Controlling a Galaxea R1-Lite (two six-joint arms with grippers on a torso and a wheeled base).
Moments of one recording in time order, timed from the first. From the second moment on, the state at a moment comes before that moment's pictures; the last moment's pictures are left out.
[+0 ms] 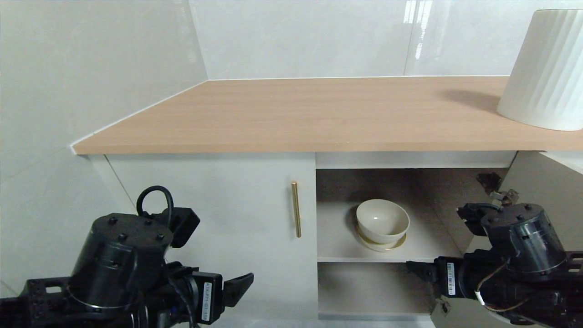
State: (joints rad) left arm -0.71 1.42 -0.55 -0.15 0.29 -0.45; right arm 0.62 1.53 -0.52 -0.30 -0.29 0.51
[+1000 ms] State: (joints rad) left arm -0.70 1.44 -0.56 -0.16 0.28 -0.48; right arm 0.66 1.53 -0.49 -0.30 -0.27 0.51
